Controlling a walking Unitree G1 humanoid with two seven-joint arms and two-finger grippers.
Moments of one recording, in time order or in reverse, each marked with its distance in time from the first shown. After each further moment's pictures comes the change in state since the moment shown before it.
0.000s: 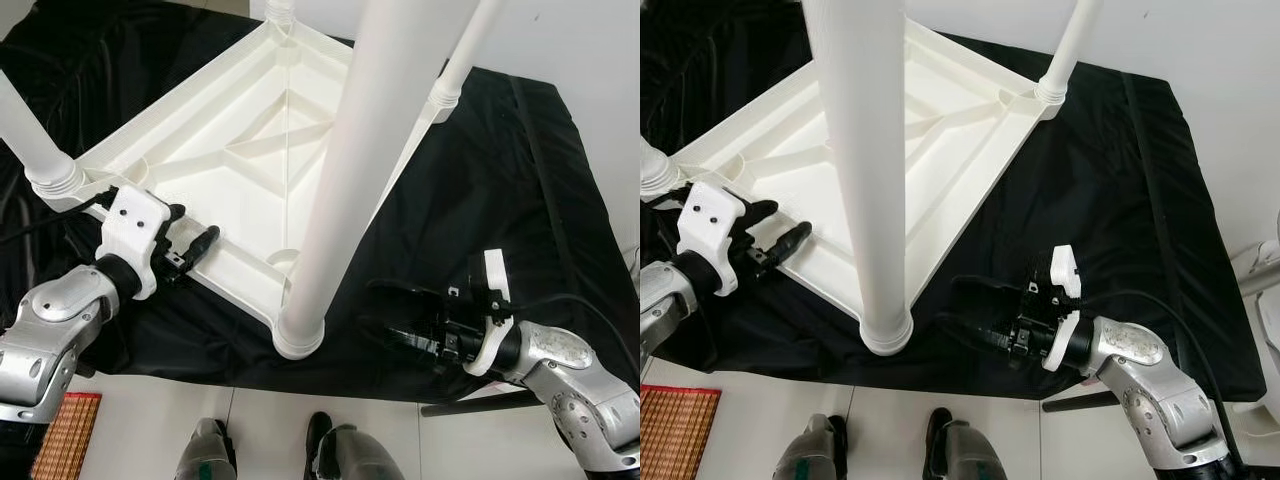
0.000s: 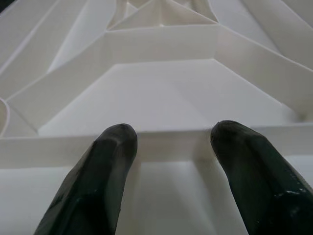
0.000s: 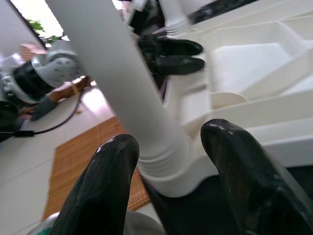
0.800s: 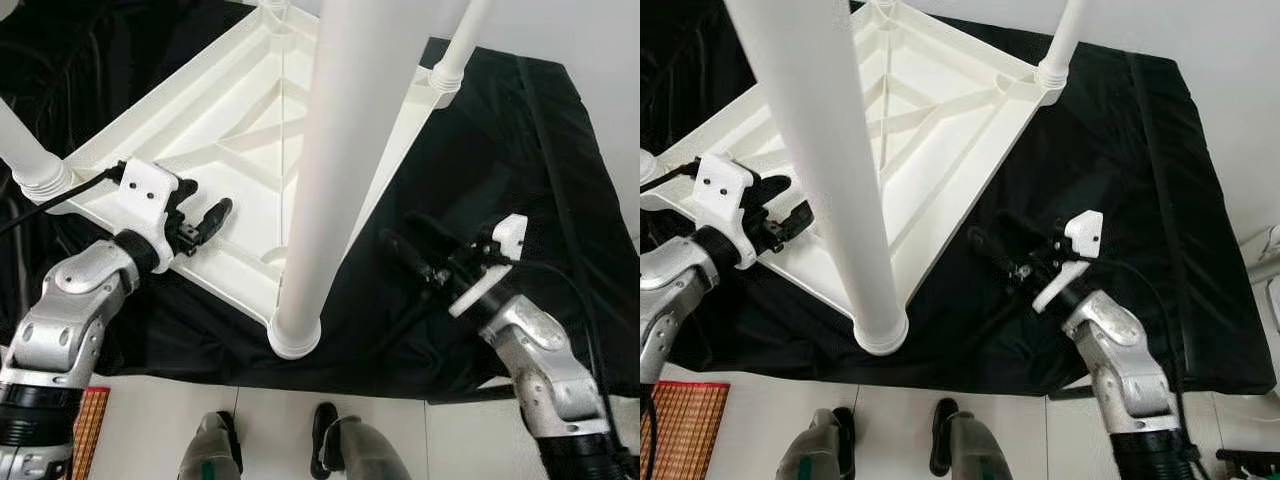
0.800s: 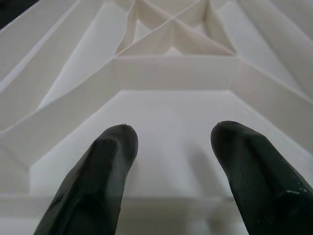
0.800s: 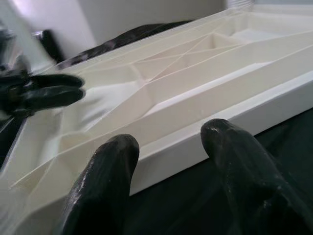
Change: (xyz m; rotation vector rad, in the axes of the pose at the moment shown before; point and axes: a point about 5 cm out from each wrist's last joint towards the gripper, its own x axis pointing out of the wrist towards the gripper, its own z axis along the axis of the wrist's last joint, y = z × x) left arm 0.017 0.015 0.012 -0.047 -0.102 0.084; right arm -0.006 -0.046 -0.002 -0.122 -0.121 -0.503
